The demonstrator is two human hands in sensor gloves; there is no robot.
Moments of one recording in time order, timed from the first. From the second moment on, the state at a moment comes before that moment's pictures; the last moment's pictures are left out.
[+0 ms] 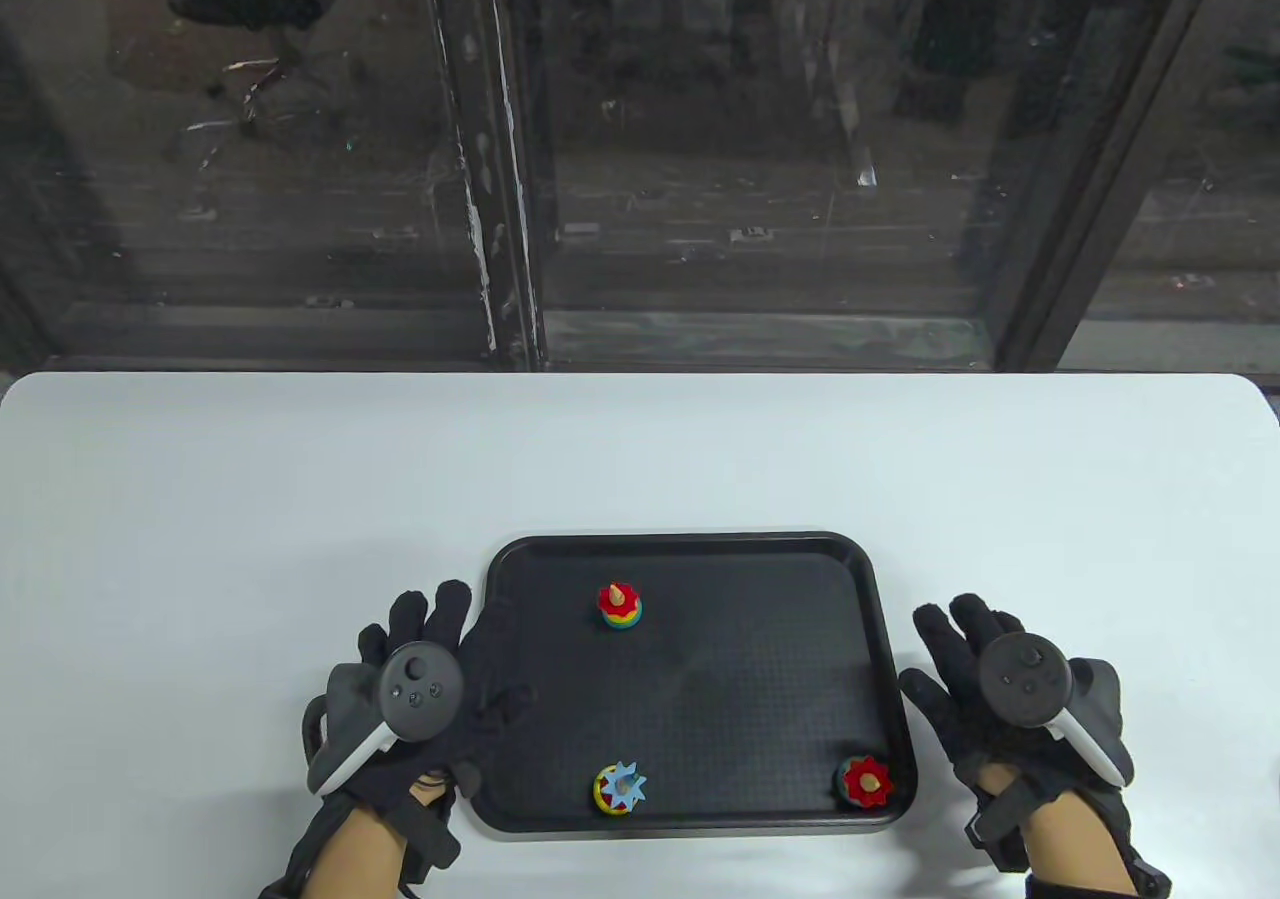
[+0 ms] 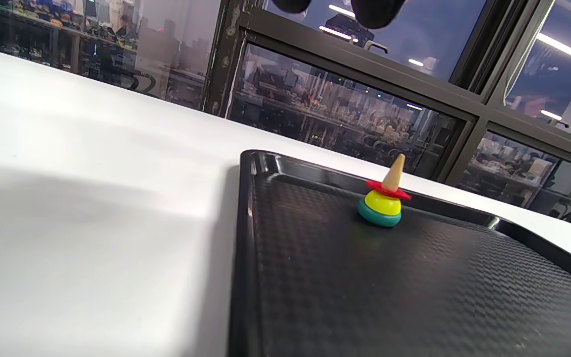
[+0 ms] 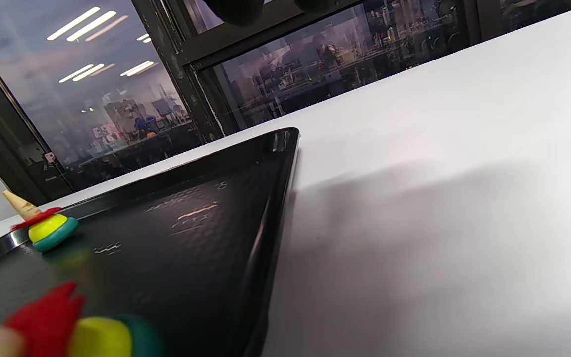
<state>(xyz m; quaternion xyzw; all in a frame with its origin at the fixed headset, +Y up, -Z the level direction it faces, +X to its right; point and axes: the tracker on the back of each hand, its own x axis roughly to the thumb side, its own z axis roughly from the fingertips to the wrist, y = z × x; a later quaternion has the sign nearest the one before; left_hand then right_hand) -0.223 -0.699 -0.308 -0.03 -0.07 0.15 0.99 0.294 -0.721 -0.323 0.00 0.04 0.98 0.18</state>
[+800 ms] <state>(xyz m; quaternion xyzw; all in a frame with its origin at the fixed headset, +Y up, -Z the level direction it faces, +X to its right) -0.224 -0.696 -0.305 -0.02 -0.06 0.16 0.99 0.285 -0.718 -0.324 0.02 0.03 0.98 0.17</state>
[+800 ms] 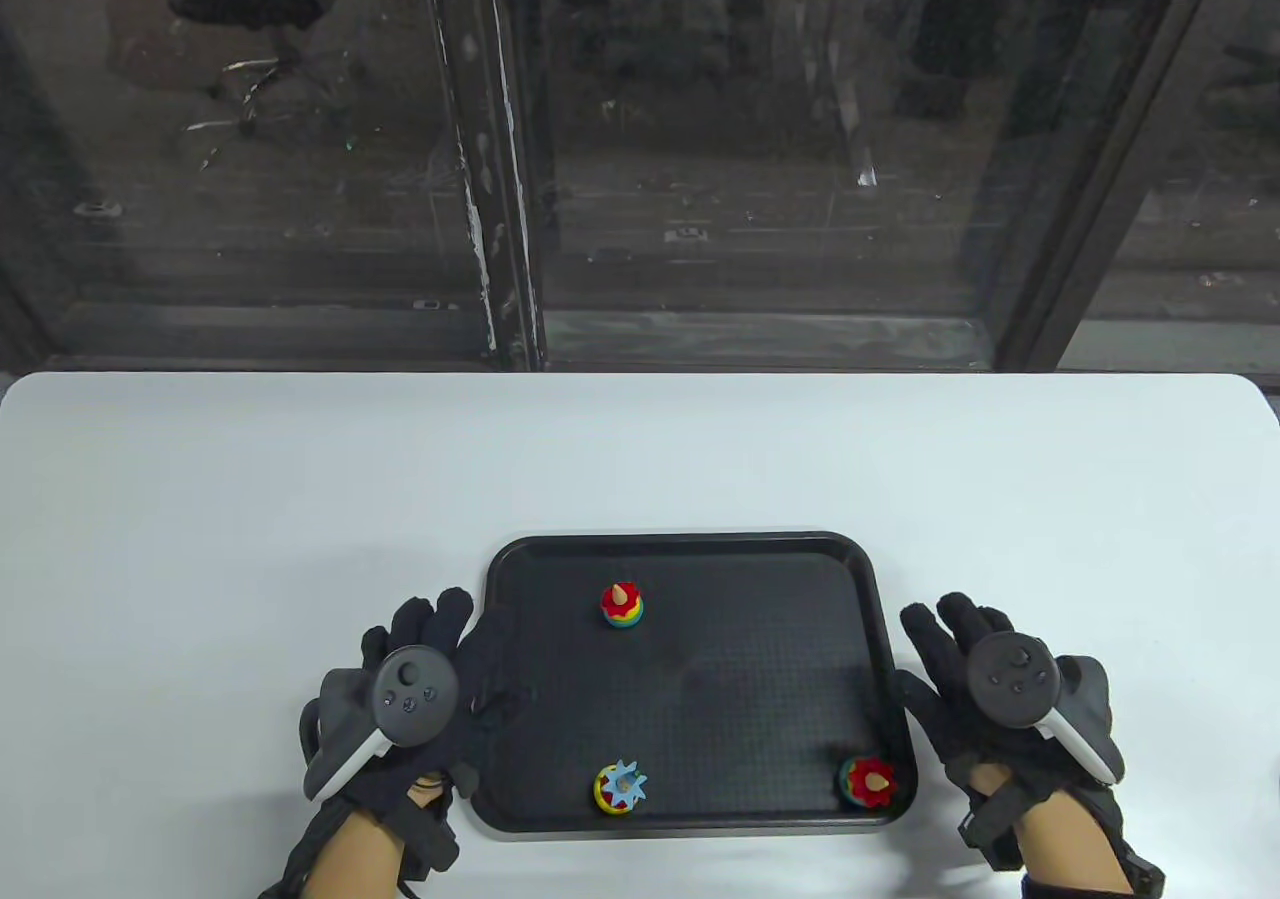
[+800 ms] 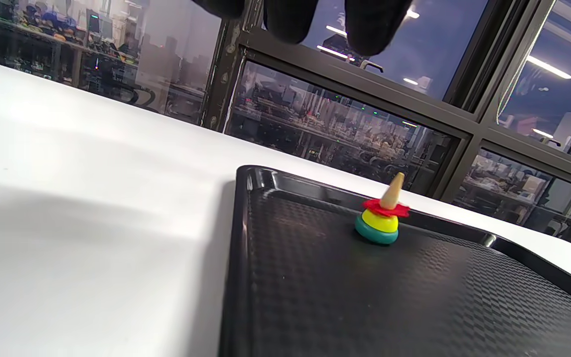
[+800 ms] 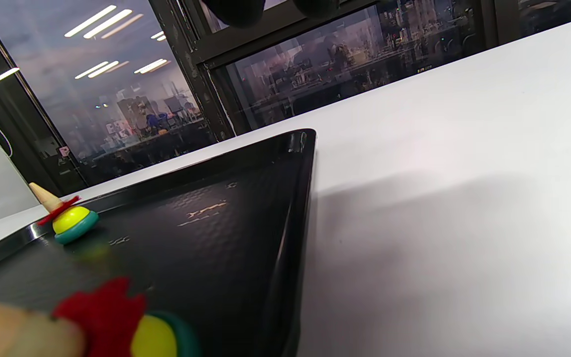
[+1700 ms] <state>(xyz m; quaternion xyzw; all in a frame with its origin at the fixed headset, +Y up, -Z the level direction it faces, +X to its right) -0.225 -0.695 -0.306 -0.01 -0.06 0.15 0.99 0.285 -0.715 -0.322 0.03 0.01 0.98 0.18</state>
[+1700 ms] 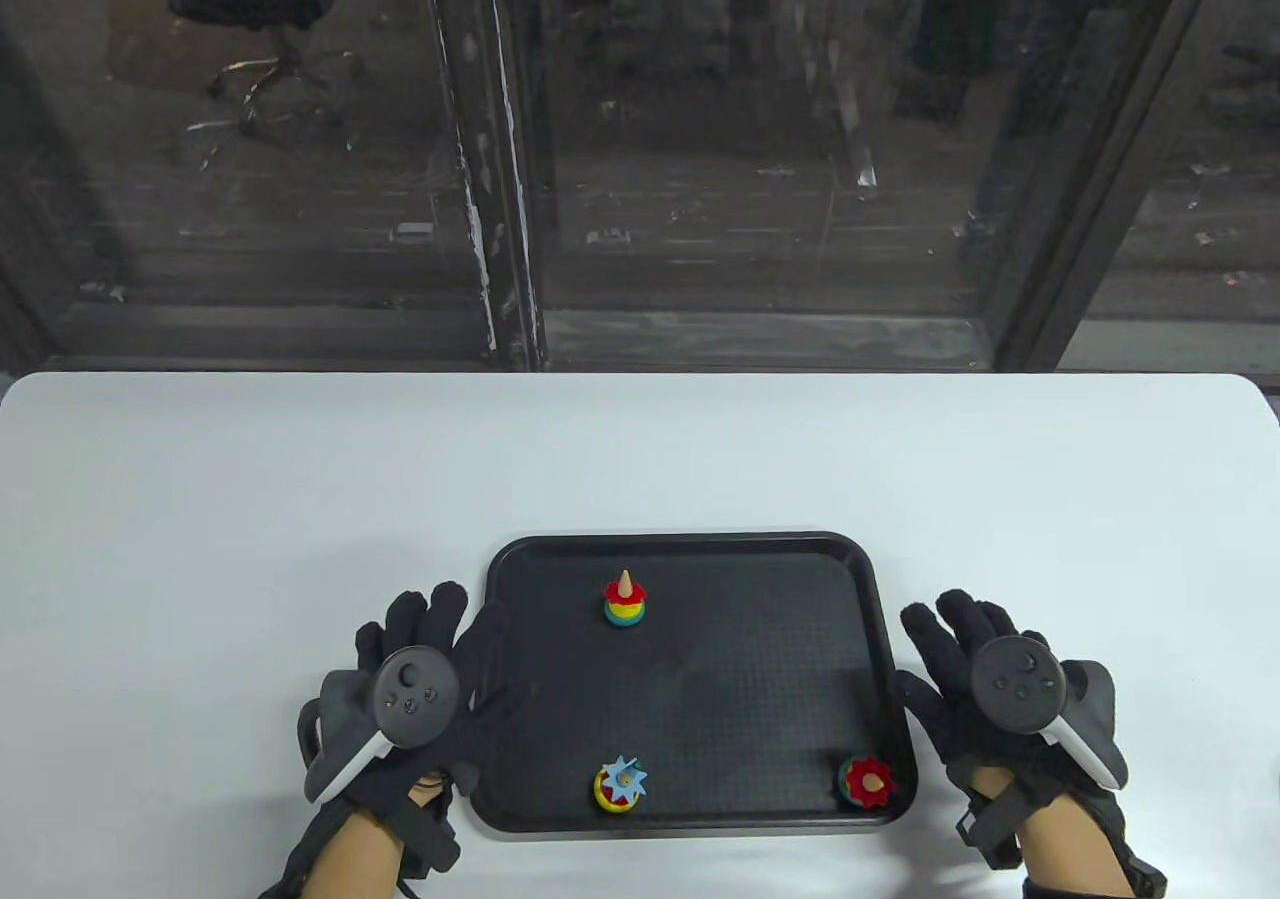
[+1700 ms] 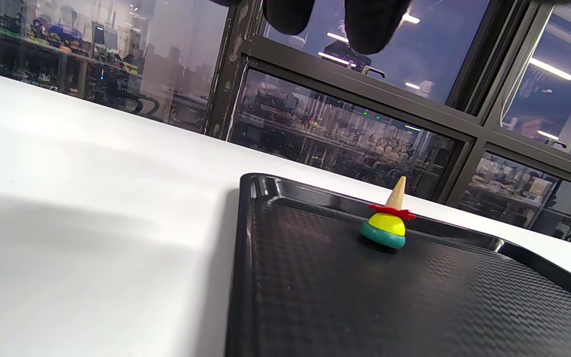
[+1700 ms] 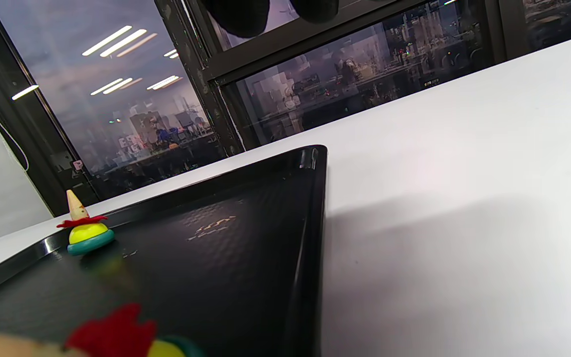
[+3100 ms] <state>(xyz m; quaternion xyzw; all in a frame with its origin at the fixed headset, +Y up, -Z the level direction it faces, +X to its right) -0.220 -0.694 -0.307 -0.03 -0.07 0.15 0.99 0.281 -0.721 -0.323 0.04 0.04 0.98 0.17</state>
